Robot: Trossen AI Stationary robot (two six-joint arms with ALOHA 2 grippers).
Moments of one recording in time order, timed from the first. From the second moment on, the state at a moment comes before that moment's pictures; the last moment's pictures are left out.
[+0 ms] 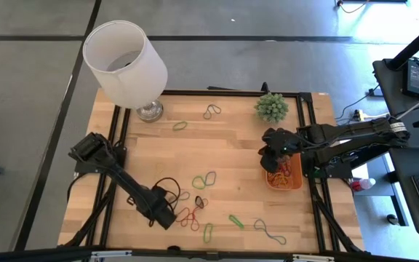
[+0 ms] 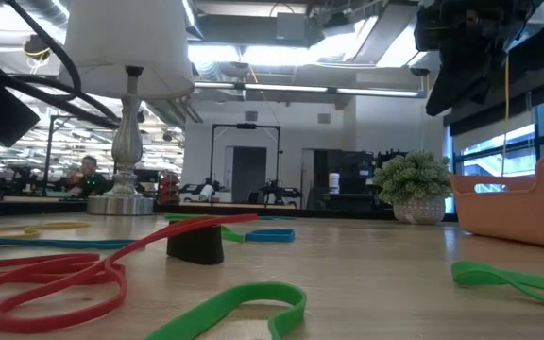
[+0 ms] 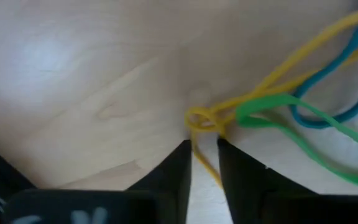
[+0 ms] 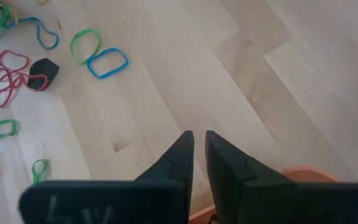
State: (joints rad) left arm -0.69 1.88 1.11 -0.90 0.21 -1.75; right arm 0.10 1.03 0.81 -0.71 0.16 0.63
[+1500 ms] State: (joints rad) left arm -0.52 1.53 1.19 -1.16 -0.08 -1.47; right arm 0.15 1.17 0.81 -0.31 0.16 0.54
